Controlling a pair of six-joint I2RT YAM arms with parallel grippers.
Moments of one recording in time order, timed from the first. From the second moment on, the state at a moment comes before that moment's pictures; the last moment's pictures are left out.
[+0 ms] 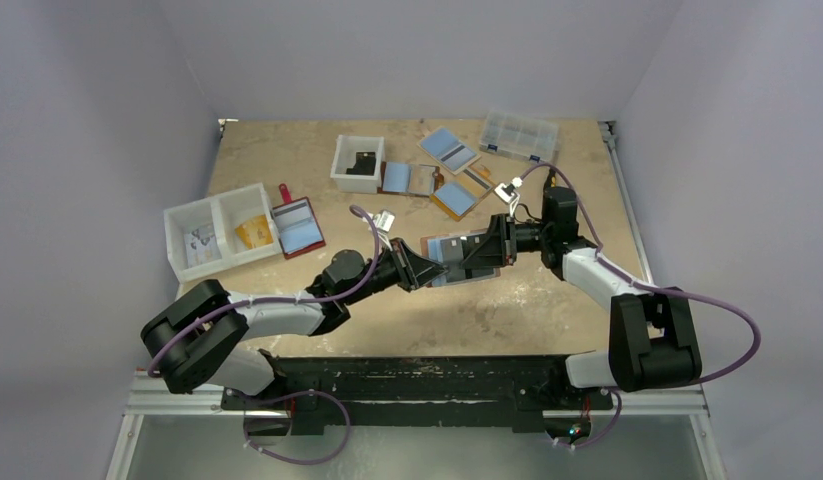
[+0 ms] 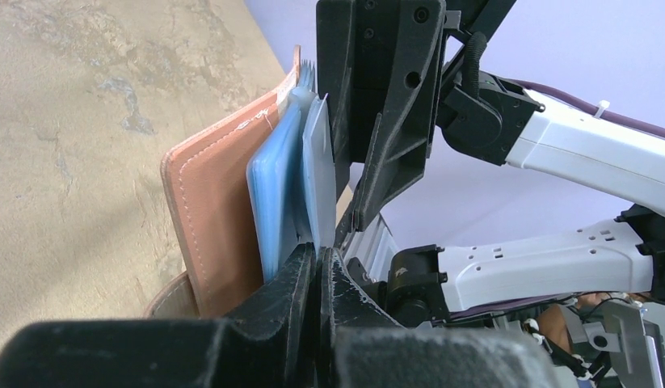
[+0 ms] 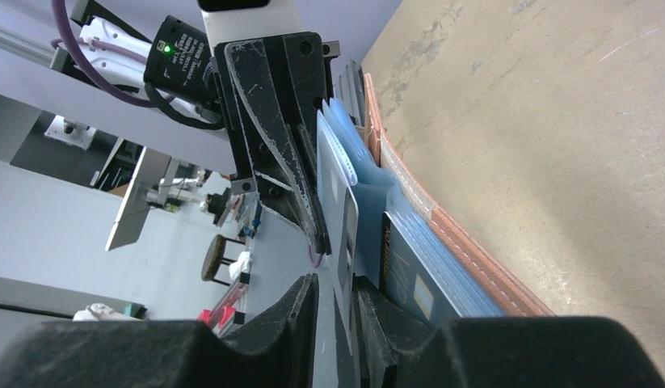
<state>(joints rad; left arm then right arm) -0.87 1.40 0.47 0.95 0.20 -0.97 0.15 1.37 0.67 0.23 -1.43 0.55</state>
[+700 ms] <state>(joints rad) -0.88 1.40 0.45 0.95 0.16 -0.98 0.14 1.37 0.66 0.24 -1.43 0.55</state>
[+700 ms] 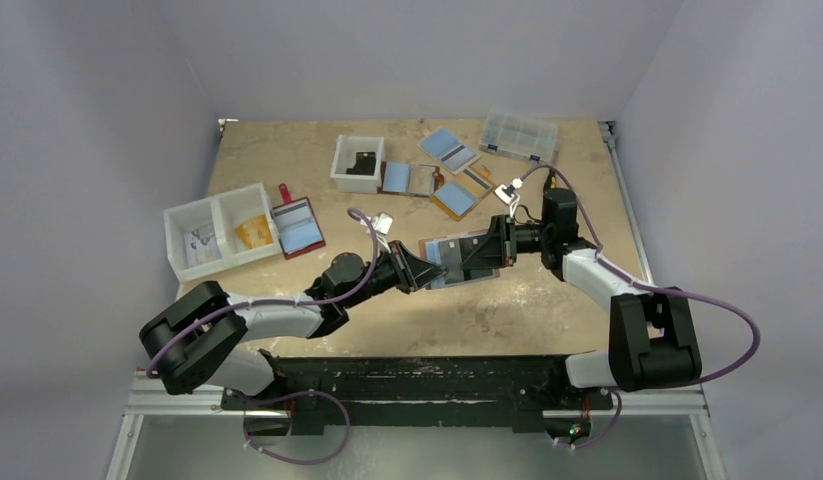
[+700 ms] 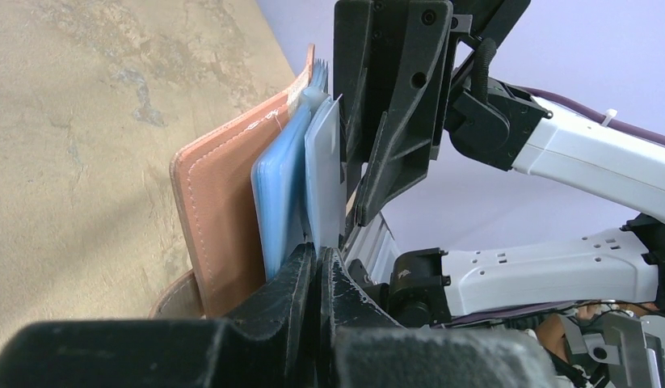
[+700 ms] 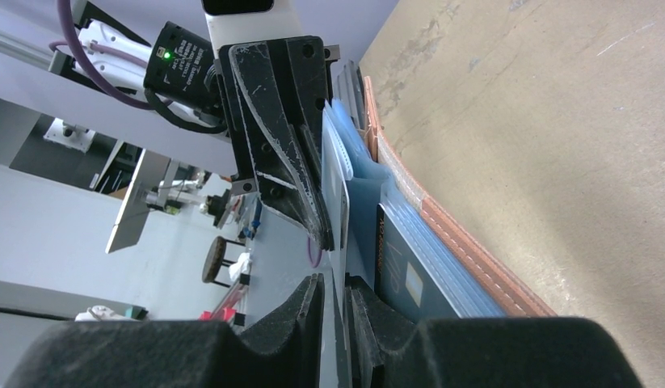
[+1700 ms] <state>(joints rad) -0.83 1.39 0.38 0.97 0.17 -1.07 0.13 1.38 0.66 0.25 -1.43 0.53</state>
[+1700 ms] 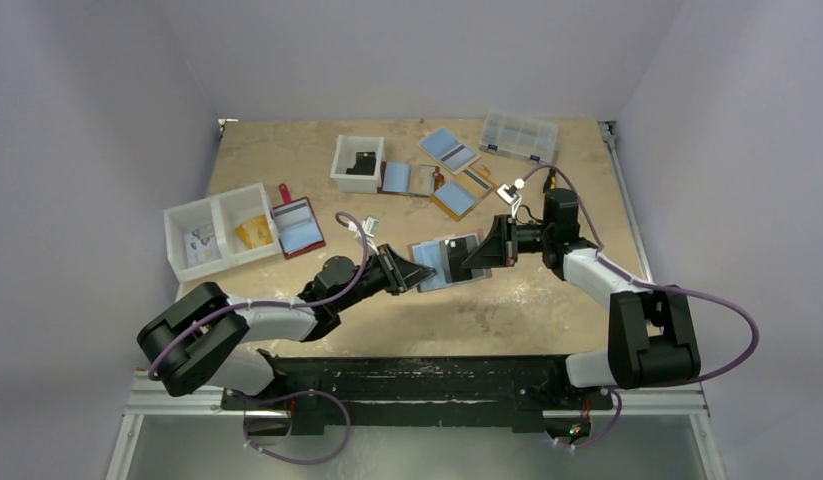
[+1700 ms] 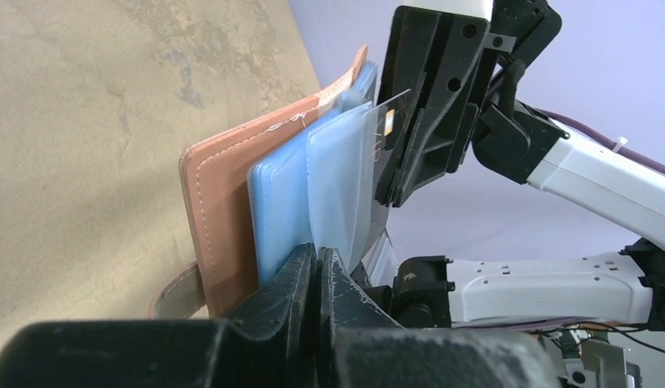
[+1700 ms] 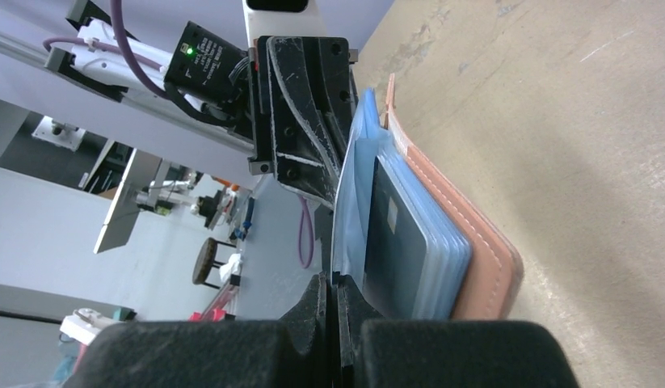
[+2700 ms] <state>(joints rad) -0.67 1.42 0.44 0.28 0.12 -0.97 0.10 1.30 0.75 -0.29 -1.21 -0.07</state>
